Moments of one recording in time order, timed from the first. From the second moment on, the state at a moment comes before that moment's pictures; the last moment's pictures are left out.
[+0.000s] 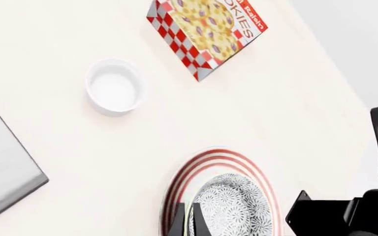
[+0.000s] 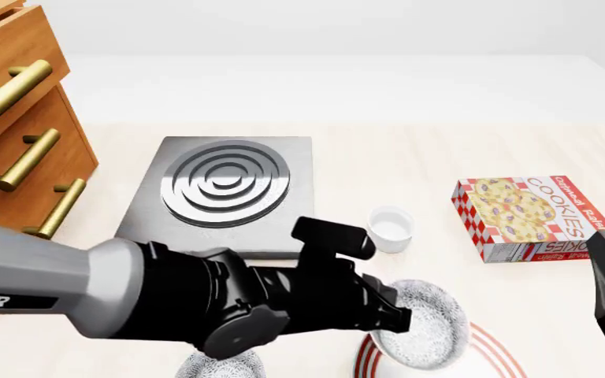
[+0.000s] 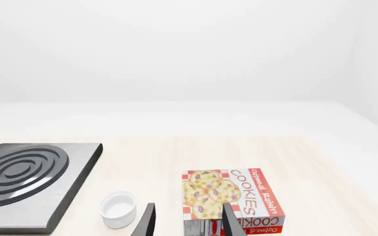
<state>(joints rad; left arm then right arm) -1.08 1.74 -0.82 -0.22 -0.58 0.00 0.00 -0.01 0.01 0.00</state>
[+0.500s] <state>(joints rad) -1.10 1.77 -0.83 -0.22 -0.59 0.00 0.00 -0.01 0.01 0.00</state>
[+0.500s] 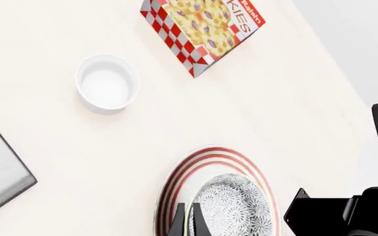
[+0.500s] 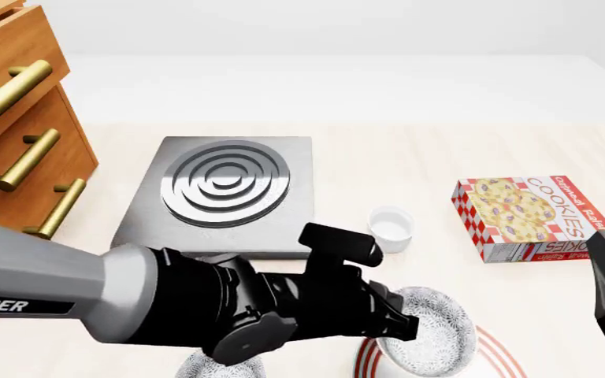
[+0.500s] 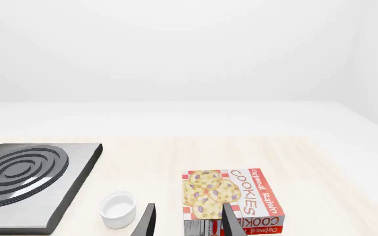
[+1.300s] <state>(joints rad) -1.11 1.83 -0.86 -0.25 -0.60 0.00 0.00 -0.01 0.01 0.00</state>
